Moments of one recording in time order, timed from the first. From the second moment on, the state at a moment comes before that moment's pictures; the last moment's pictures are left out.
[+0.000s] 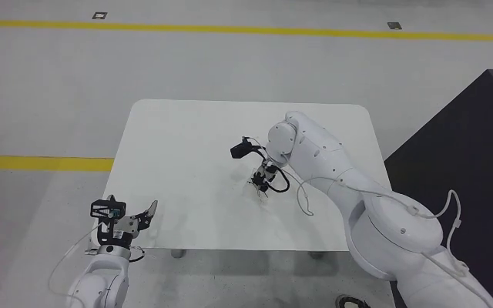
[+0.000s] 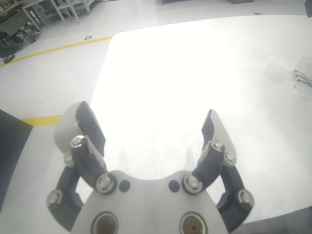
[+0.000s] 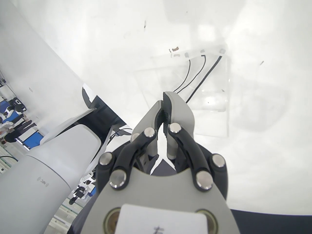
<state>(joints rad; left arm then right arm) 1.73 -1.15 -1.60 -1.80 1.33 0.00 0.00 -0.16 -1.61 0.21 -0.36 -0.07 -0.44 1.31</state>
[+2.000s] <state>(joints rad) 1.73 -1.15 -1.60 -1.80 1.33 0.00 0.00 -0.17 -1.71 0.32 -0.19 -0.15 -0.36 1.26</state>
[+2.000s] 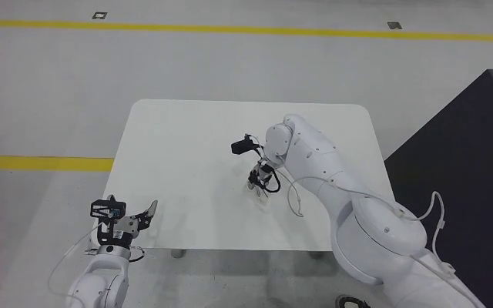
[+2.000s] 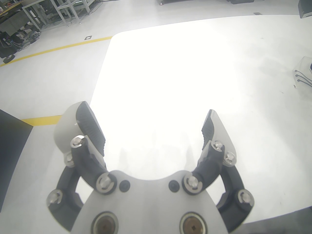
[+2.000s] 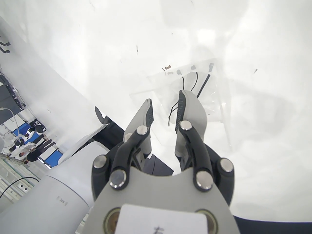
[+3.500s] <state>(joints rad) 1.73 -1.15 -1.60 -1.80 1.33 0.00 0.00 -0.17 -1.68 0.38 -0.17 -0.14 -0.45 1.26</state>
